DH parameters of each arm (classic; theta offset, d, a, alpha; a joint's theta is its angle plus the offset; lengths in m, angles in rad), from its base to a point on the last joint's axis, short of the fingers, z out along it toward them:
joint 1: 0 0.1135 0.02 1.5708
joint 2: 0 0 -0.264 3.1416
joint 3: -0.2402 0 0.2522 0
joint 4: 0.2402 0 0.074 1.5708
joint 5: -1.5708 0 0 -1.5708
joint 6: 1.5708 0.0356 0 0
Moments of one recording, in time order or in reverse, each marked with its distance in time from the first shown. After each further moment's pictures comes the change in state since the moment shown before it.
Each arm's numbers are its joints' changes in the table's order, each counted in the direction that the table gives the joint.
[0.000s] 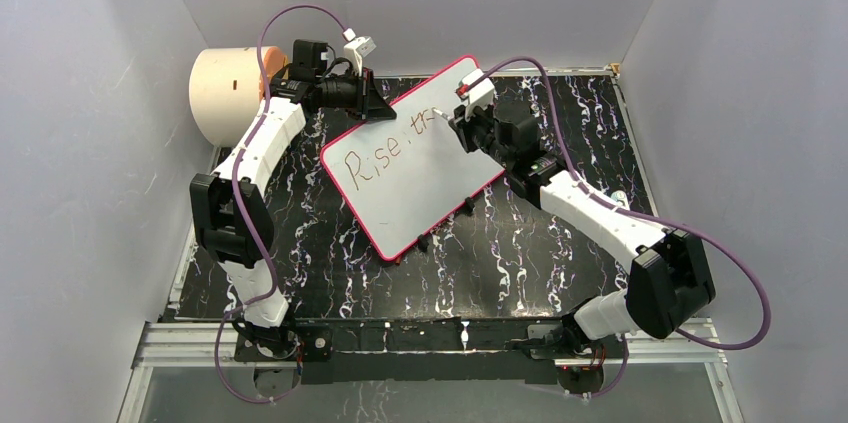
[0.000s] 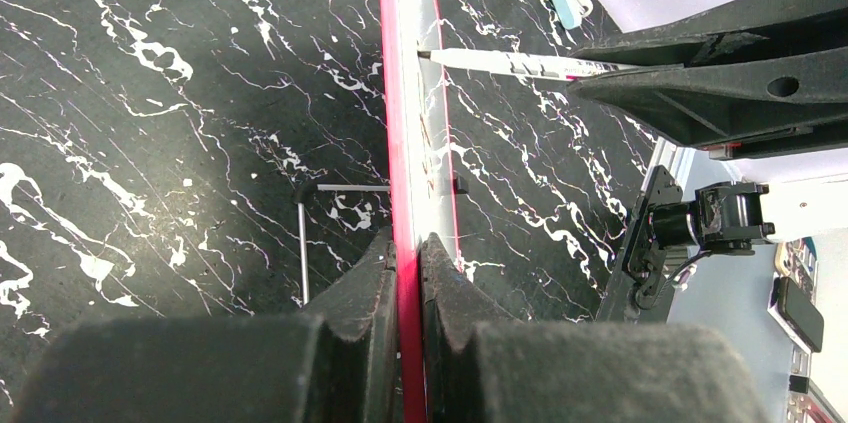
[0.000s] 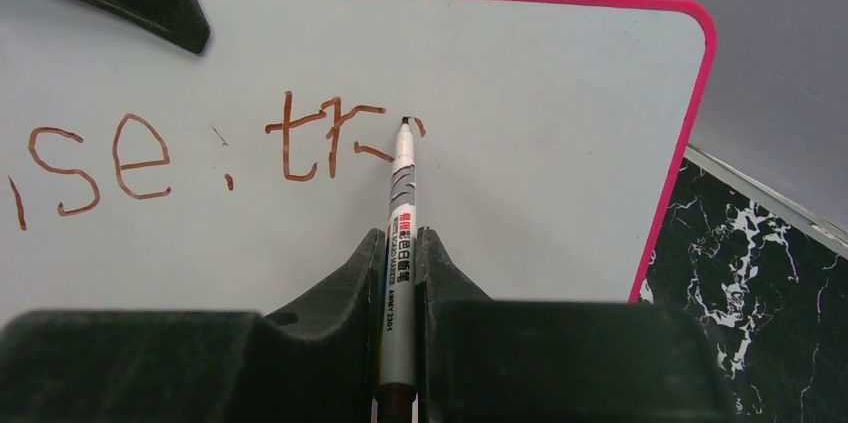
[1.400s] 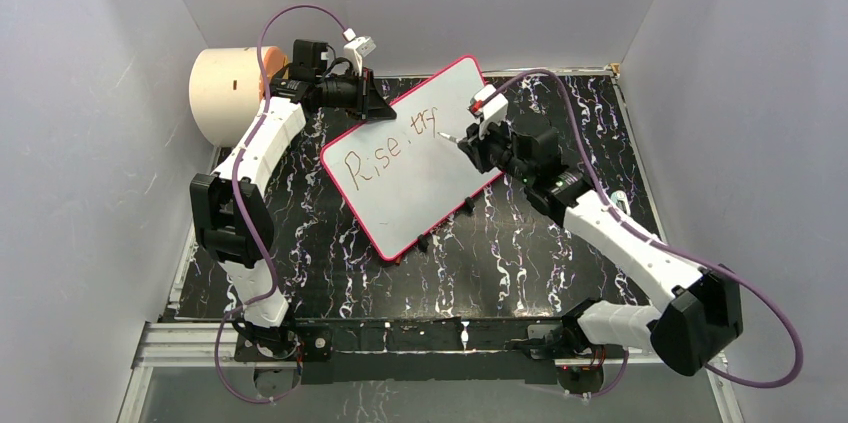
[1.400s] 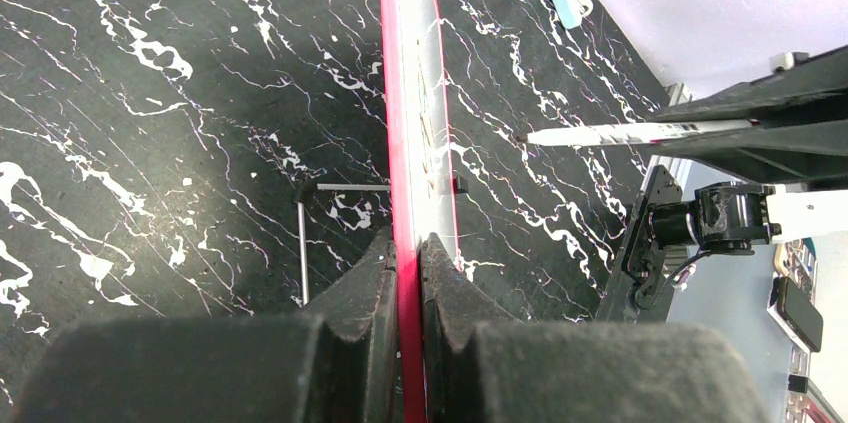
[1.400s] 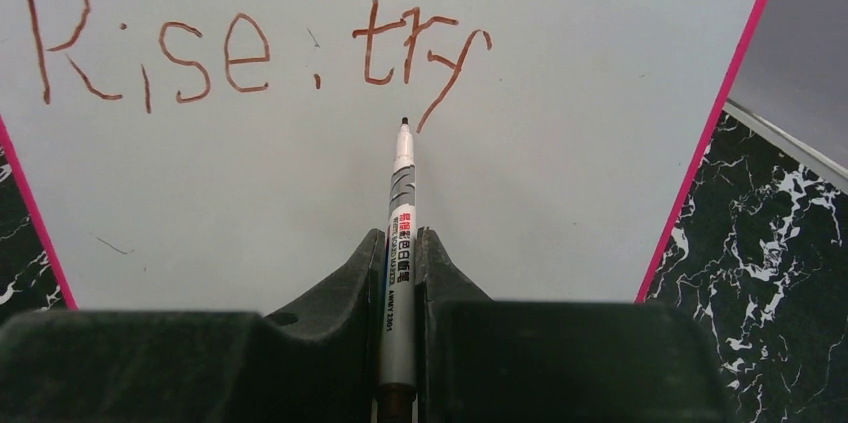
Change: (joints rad) left arm 0.000 -0.001 -0.003 0.006 0.003 0.001; right arm 0.005 0.177 0.051 0.234 0.093 0.018
